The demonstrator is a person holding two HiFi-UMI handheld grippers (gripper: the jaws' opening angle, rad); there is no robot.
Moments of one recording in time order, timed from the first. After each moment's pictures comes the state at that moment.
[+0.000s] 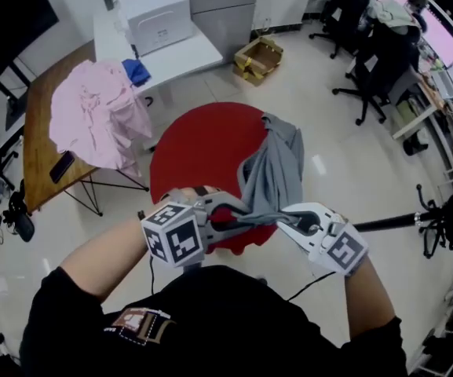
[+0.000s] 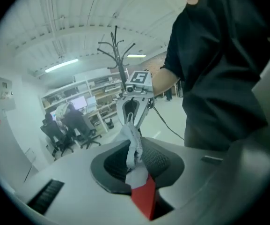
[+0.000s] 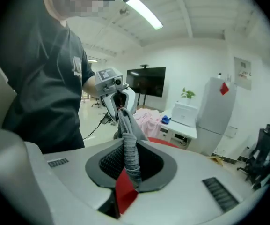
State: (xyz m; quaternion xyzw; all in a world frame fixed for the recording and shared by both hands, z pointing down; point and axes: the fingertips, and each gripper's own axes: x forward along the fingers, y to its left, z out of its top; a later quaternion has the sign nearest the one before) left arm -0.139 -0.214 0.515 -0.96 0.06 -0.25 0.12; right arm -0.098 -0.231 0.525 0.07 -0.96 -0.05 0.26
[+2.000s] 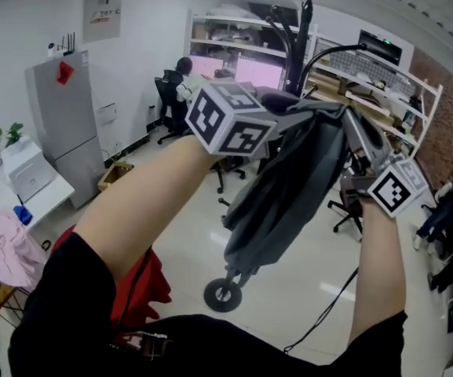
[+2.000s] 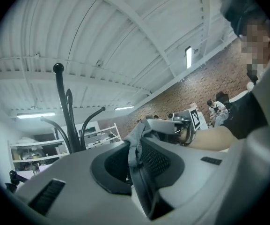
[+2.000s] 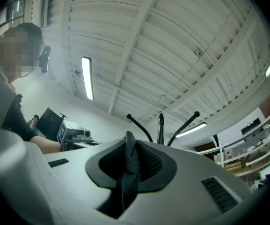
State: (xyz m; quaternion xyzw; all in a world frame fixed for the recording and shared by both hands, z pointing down) left arm 0.396 -0.119 0.036 -0.97 -0.07 0.05 0.21; right arm 0.446 -0.079 0.011 0.57 -0.78 -0.23 -0.12
